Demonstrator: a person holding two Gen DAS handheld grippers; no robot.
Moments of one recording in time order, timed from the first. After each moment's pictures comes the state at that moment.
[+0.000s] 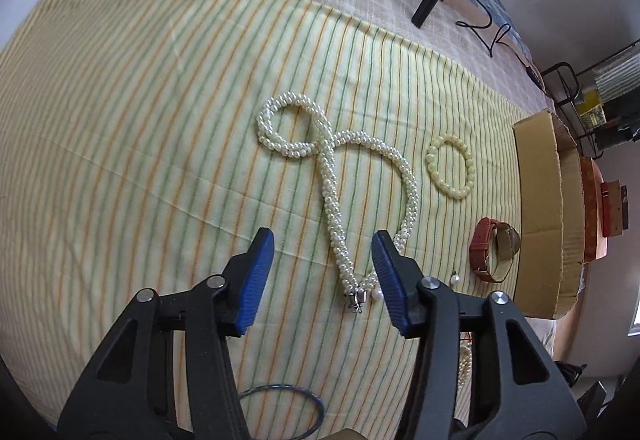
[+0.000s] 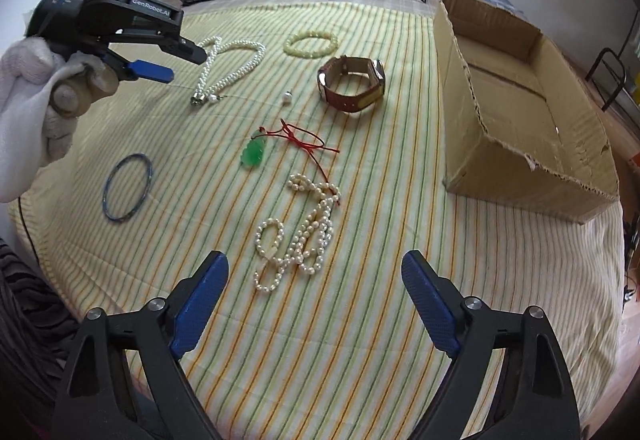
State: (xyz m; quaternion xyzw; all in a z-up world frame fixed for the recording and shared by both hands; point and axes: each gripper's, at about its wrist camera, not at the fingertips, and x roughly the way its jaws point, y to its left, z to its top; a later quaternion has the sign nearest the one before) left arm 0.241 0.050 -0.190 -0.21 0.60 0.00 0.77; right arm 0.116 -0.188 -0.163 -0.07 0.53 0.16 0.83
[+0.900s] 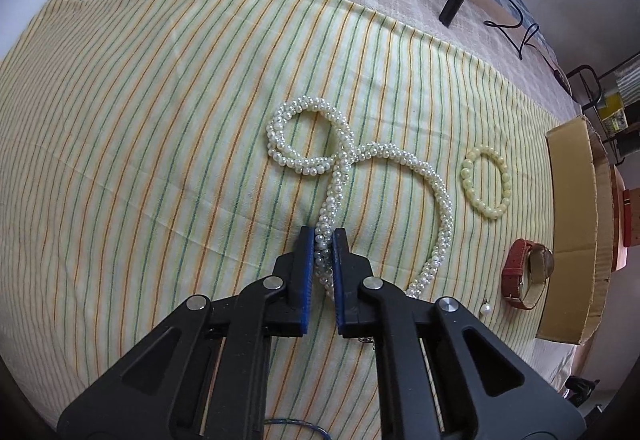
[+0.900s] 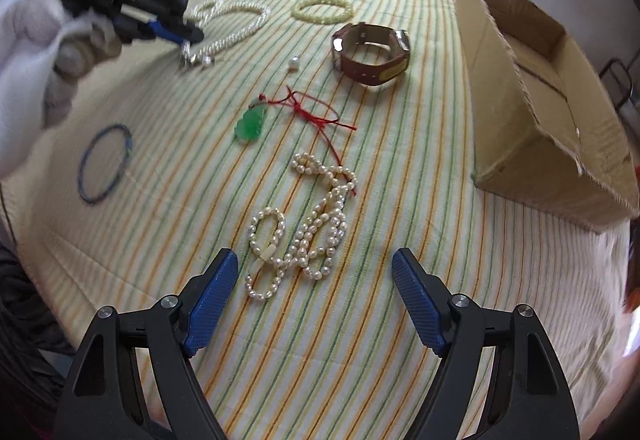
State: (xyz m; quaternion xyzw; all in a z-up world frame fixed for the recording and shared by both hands) left arm 0.261 0.045 -0.213 -0.19 0.60 0.04 0.78; right arm 0.125 -0.167 -0.191 -0.13 0.56 0.16 0.81
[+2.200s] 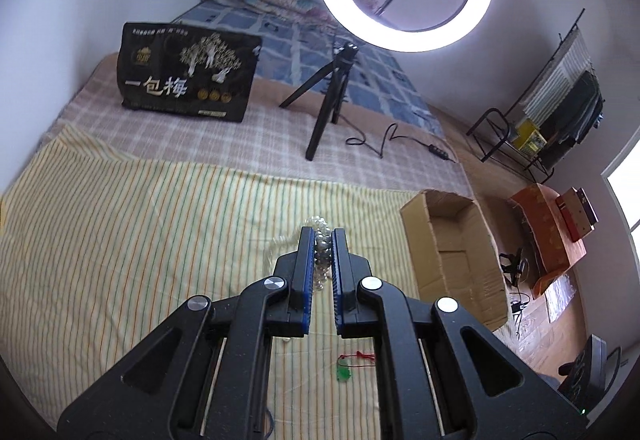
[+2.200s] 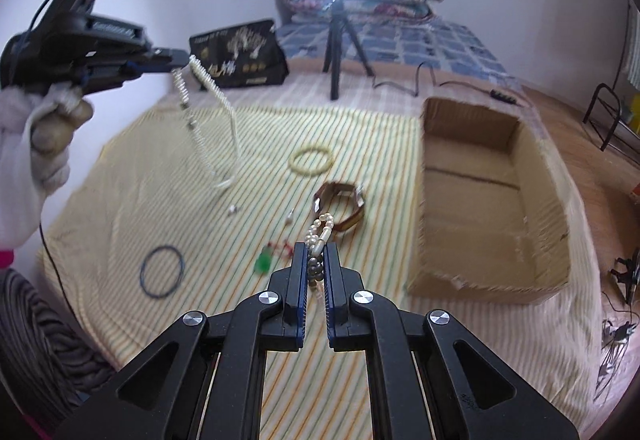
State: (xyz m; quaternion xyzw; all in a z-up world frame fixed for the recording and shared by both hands) left arm 0.213 0.038 -0.036 -0.18 0.41 -0.08 0.89; right arm 0.140 -0.200 -0.090 -0.04 0.42 0.18 0.89
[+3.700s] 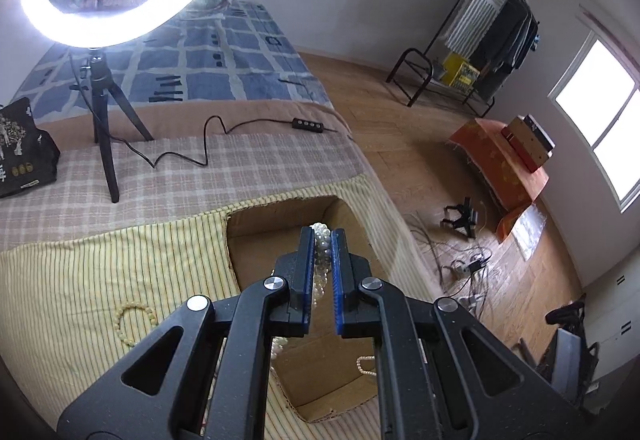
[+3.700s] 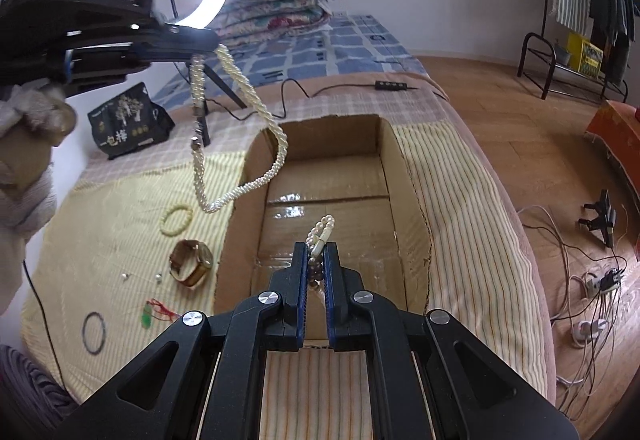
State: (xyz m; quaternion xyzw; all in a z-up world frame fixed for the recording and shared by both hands) left arm 0.315 -0.203 -0.010 -0.10 0.44 -0.22 0.87; right arm 0.199 -0.333 -0.074 0.03 0.42 0.07 0.90
